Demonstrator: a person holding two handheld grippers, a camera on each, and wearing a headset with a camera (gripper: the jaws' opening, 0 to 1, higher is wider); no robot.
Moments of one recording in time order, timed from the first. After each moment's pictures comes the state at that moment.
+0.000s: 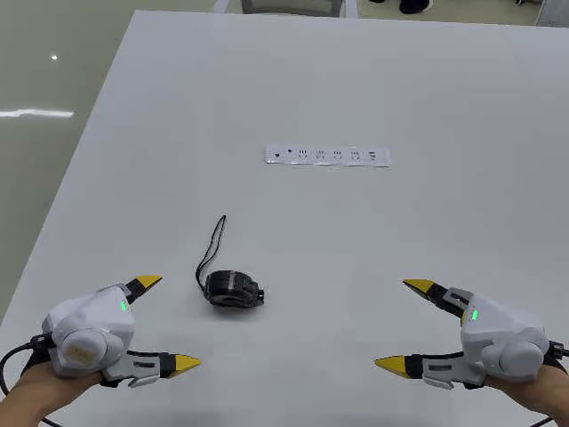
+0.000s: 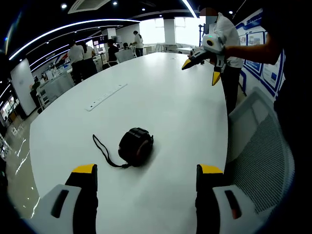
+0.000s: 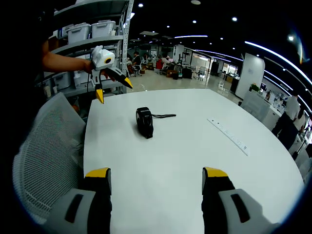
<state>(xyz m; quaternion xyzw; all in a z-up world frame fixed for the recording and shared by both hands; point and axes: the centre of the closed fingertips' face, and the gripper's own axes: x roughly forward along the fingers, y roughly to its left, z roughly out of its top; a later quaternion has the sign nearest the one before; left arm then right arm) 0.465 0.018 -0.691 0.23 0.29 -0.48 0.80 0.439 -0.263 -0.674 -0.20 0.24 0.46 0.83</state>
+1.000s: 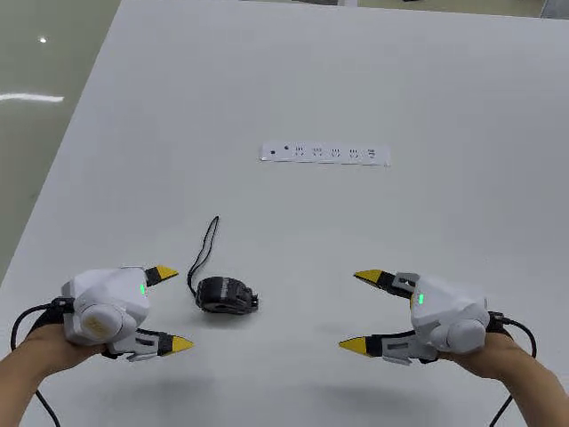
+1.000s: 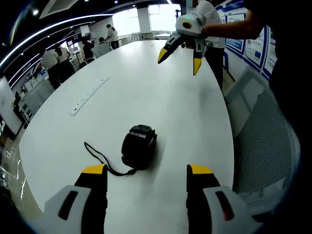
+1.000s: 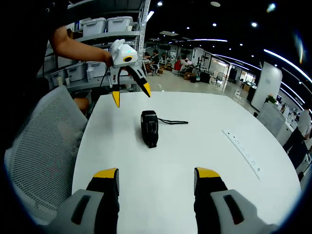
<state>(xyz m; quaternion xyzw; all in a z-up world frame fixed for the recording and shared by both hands) 0.499 0.003 -0.721 0.30 0.30 -0.54 0.73 0.480 -0.211 -0.695 -0.22 0.22 0.53 0.79</state>
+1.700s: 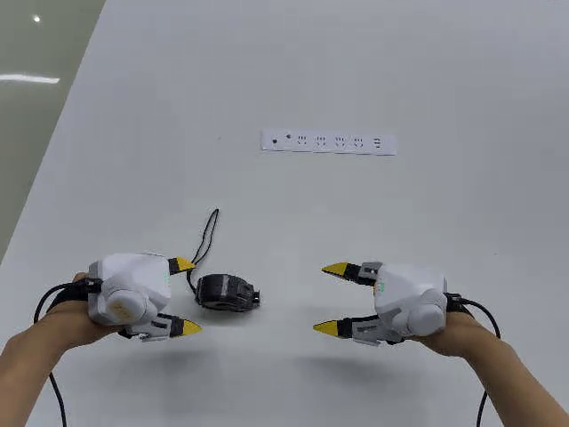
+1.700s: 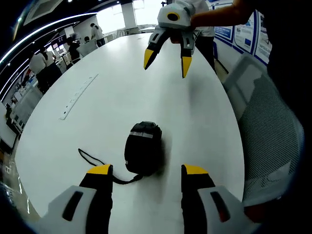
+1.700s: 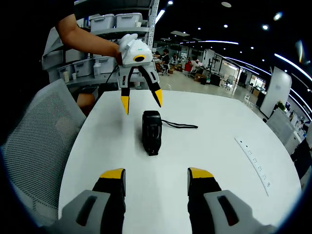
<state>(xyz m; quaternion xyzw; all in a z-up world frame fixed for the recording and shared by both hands) 0.520 -0.009 -0.749 0.34 0.30 -0.58 0.68 0.504 -0.167 -0.722 -0.24 0.22 0.56 0.76</state>
